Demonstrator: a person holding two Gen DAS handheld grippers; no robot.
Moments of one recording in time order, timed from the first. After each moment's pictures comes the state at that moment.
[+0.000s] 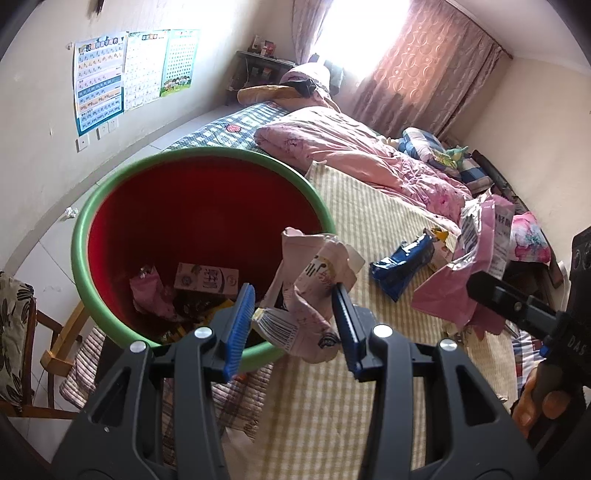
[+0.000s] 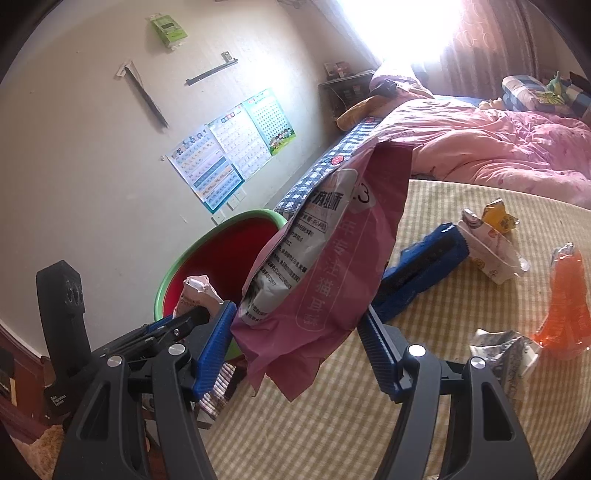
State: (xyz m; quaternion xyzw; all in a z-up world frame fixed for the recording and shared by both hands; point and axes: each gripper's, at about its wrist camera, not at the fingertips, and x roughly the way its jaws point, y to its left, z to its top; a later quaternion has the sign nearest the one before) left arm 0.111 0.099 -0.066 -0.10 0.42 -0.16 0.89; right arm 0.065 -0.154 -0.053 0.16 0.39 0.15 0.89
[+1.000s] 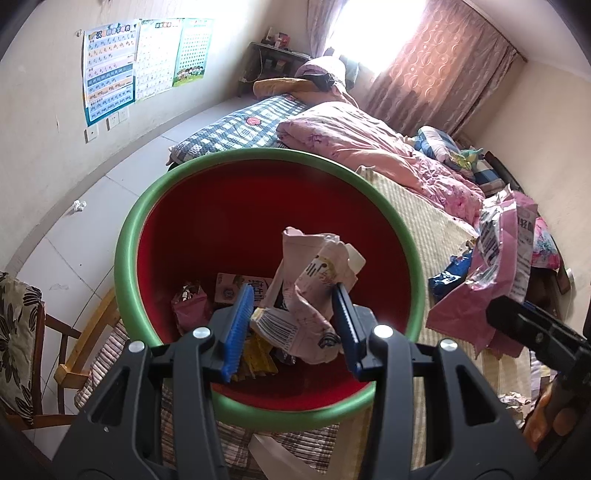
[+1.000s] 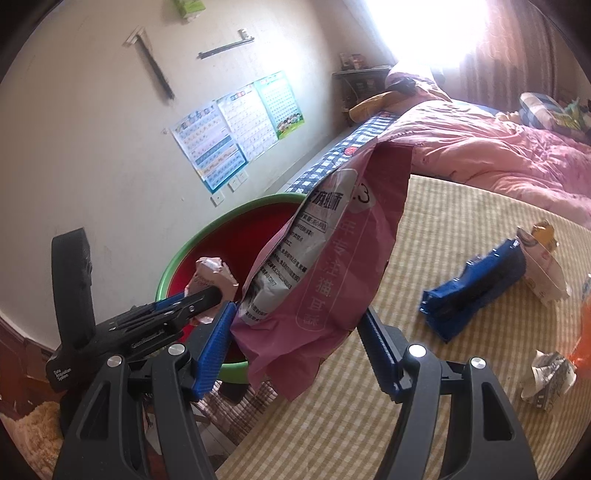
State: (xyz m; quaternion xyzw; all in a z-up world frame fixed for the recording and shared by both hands) left arm 0.153 0.151 -0.089 -0.10 0.44 -0.14 0.88; right arm 0.098 -0.081 -0.063 0.11 0.41 0.16 0.89
